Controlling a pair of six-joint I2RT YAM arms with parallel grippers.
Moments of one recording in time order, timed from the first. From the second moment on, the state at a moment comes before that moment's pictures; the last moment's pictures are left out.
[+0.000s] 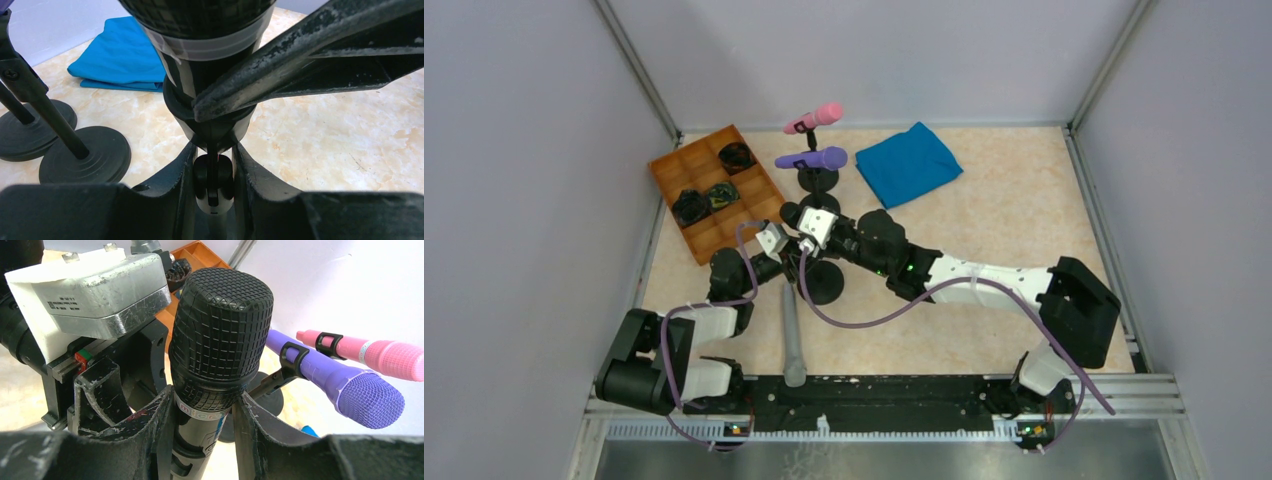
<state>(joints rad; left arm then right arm) -0.22 1.29 0.23 1.15 0.81 -0.09 1.04 1.61 1.07 0.42 0.03 -0.52</state>
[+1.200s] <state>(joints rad) -0.22 1.29 0.23 1.15 0.80 -0.08 1.03 1.62 1.09 0.35 0.02 -0.53</state>
